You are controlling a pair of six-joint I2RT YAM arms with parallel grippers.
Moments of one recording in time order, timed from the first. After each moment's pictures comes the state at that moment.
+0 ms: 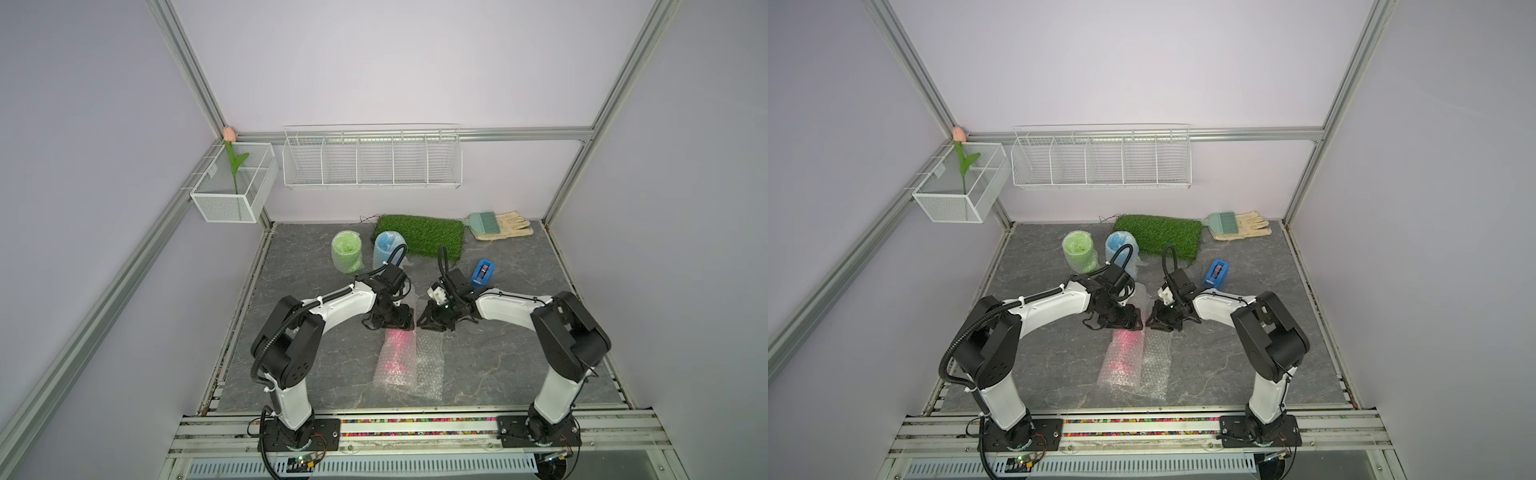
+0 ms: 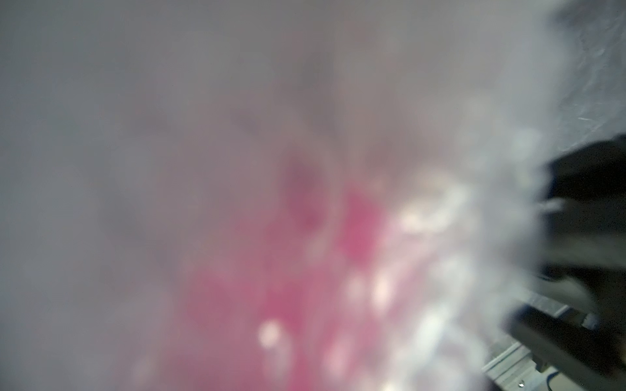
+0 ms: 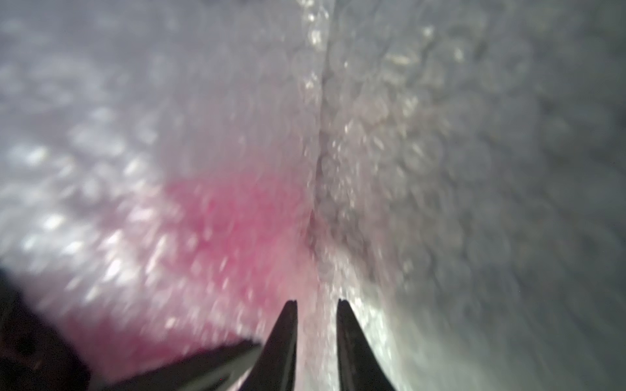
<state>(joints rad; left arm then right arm) -0.73 1.81 1.21 -0.70 0.24 -0.43 0.58 1.73 0.98 -0.35 -0.56 0.75</state>
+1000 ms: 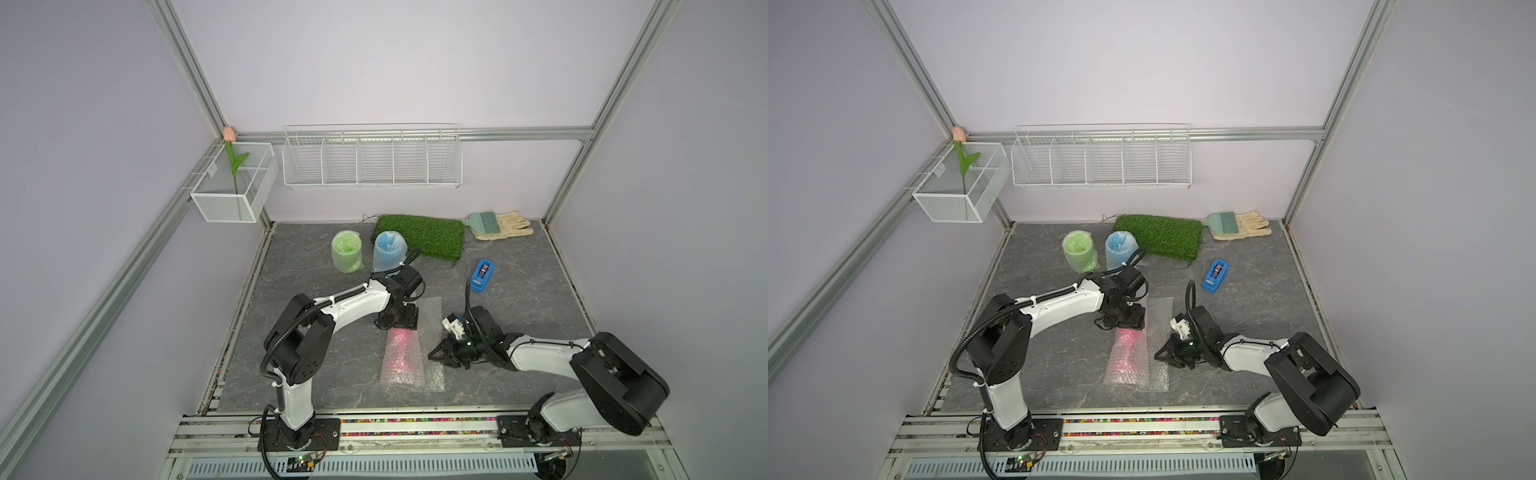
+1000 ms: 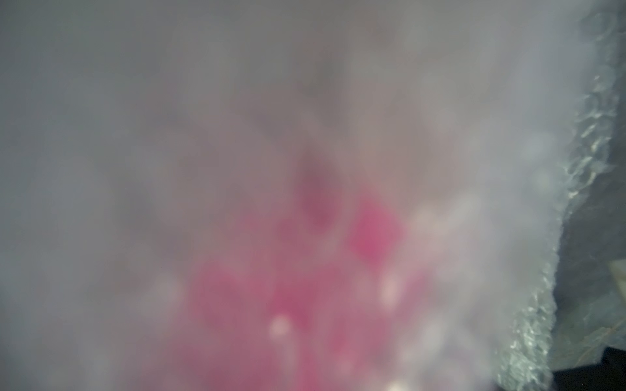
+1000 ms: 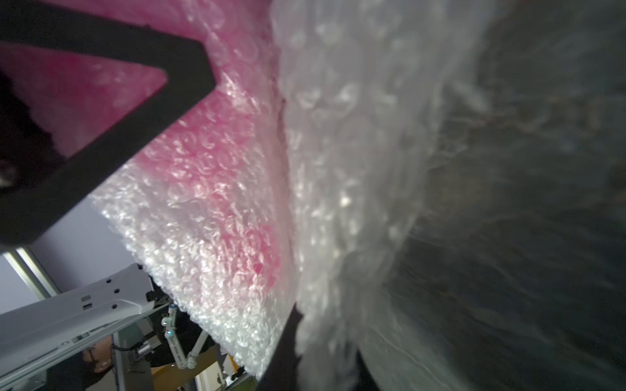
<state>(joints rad) -0.80 1.87 1.32 -0.80 0.07 -0.58 0.64 1.41 0.44 0.10 -0.68 1.01</state>
